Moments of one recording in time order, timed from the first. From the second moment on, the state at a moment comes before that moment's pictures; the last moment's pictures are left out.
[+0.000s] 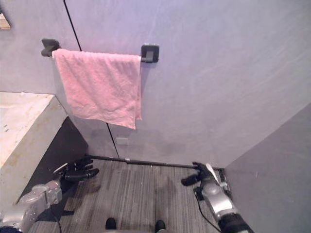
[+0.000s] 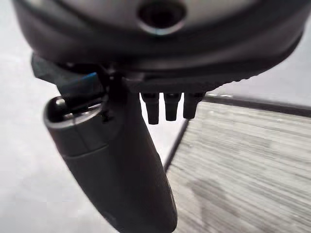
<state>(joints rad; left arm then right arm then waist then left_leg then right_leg) 0.10 0.50 -0.05 0.33 -0.59 0.22 -0.22 -0.05 -0.50 0.26 0.46 0.08 0.44 -0.18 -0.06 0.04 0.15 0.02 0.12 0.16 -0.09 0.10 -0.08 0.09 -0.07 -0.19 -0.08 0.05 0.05</state>
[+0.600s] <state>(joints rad) 0.05 0.24 -0.14 1.24 -0.46 0.14 -0.18 -0.01 -0.31 0.39 1.22 0.00 0.21 -0.20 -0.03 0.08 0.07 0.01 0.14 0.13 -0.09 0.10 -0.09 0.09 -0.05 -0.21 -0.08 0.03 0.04</state>
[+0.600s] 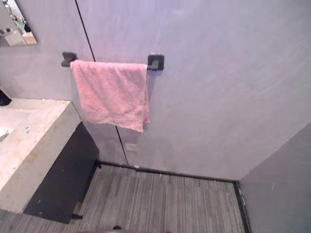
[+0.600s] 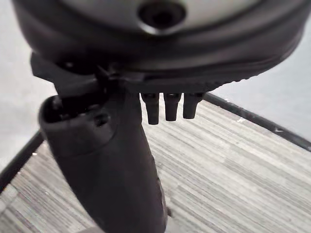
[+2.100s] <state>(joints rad) -0.13 0.31 -0.29 1.20 -0.30 0.15 -0.18 -0.01 -0.35 0.32 1.17 -0.01 0.16 -0.22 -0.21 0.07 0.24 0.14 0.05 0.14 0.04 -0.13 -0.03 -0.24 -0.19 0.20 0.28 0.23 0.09</state>
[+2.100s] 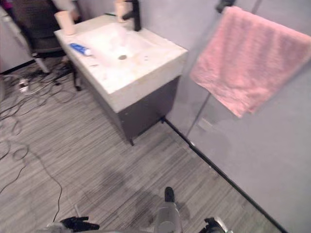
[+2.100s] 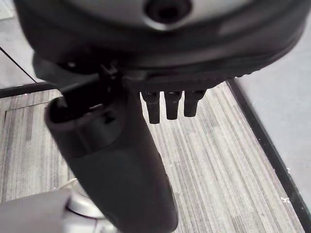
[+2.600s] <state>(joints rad) -0.12 0.24 -0.30 1.22 -0.36 0.19 -0.11 -0.09 -0.32 0.33 1.20 -0.06 0.10 -0.22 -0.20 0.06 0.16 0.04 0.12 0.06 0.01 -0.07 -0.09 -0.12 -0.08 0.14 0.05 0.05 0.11</state>
